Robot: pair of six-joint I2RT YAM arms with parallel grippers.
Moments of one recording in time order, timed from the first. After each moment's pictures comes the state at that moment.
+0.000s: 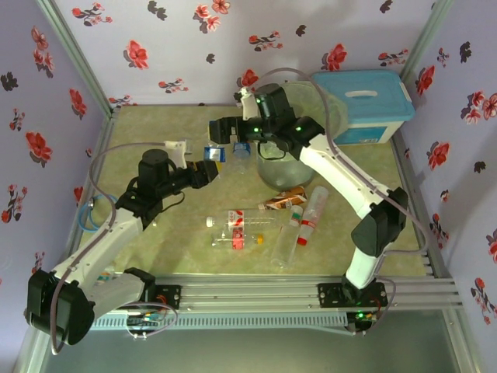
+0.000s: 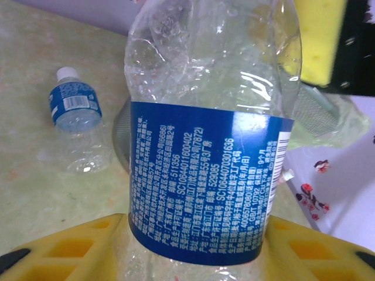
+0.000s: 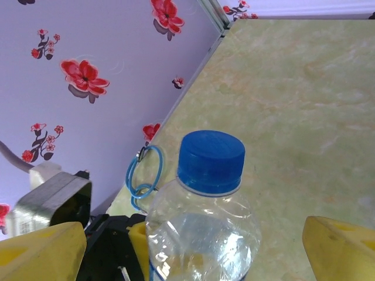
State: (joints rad) left arm -0.45 1.07 0.78 -0.03 0.40 -0.57; right arm 0.70 1.77 1.82 -0.55 -0.43 0.48
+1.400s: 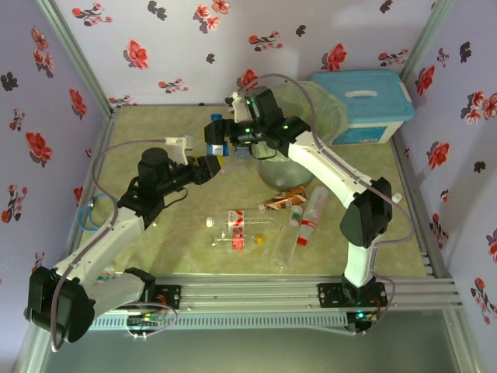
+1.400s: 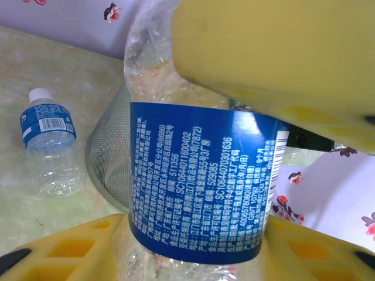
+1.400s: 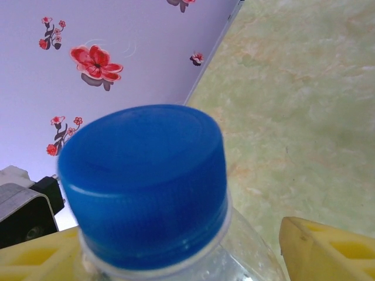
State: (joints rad) left arm -0.46 1.08 0.78 0.07 0.42 -0.63; right arm 0.69 1.87 1.86 -0.52 -0.56 0.58
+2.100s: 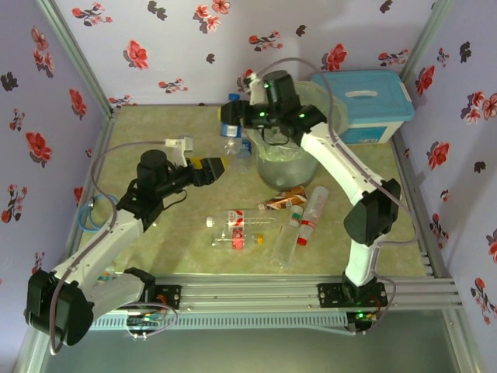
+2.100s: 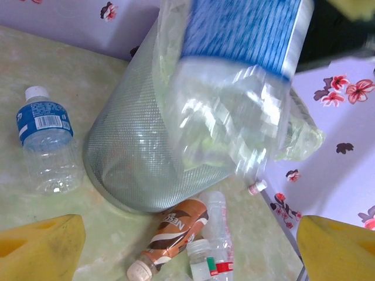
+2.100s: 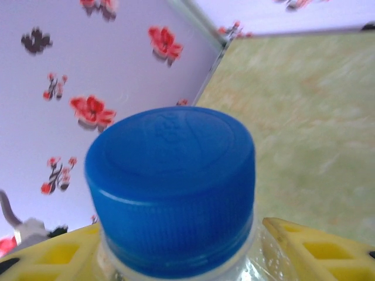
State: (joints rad) left arm -0.46 1.06 0.76 0.07 0.43 -0.63; right arm 0.57 1.85 1.93 -0.53 -0.52 0.55
